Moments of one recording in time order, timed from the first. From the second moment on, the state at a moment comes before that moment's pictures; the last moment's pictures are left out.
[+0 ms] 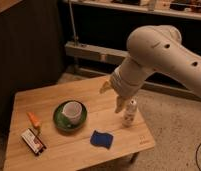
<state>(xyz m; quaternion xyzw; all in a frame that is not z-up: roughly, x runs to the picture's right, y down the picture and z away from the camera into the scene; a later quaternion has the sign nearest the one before) 0.048 0.021 0.530 -0.21 -0.23 -0.26 0.92</state>
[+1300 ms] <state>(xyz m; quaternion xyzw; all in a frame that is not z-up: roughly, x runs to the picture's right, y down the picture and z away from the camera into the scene) 0.263 -0.009 0.774 -0.26 -0.11 -0.08 0.96</state>
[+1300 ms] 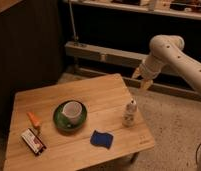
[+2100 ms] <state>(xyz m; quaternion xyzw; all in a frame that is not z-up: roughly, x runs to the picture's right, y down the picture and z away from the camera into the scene) 0.311 0.064 0.681 -0.26 -0.09 -0.06 0.96</state>
